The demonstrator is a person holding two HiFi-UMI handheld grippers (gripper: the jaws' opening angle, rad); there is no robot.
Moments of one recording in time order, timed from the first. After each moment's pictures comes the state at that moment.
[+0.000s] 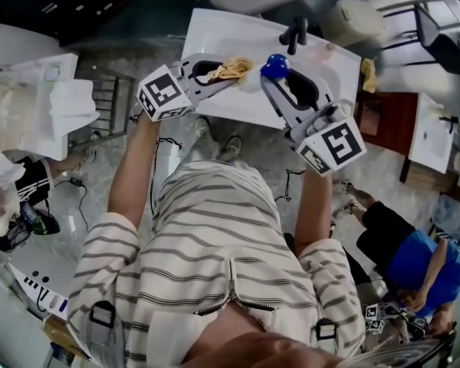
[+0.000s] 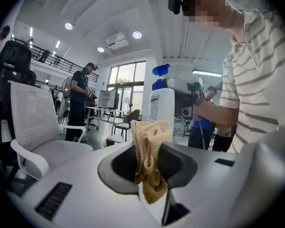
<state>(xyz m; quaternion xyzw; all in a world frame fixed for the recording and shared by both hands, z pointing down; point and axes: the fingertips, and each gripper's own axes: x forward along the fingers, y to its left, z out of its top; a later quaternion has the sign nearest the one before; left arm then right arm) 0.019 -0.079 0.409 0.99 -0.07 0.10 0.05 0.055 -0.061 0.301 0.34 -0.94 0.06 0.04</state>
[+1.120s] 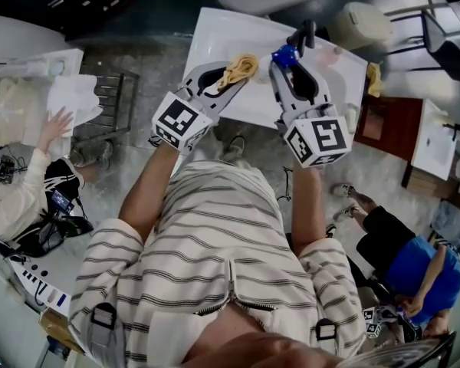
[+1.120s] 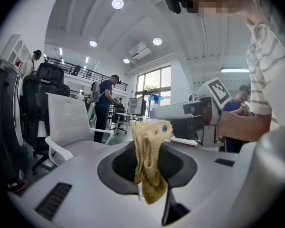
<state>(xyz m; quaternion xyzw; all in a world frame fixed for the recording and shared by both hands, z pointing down) 0.009 -0.083 0.384 0.96 -0.26 0.07 0.06 0.070 -0.099 0.335 0.47 -0.87 0.10 0.04</state>
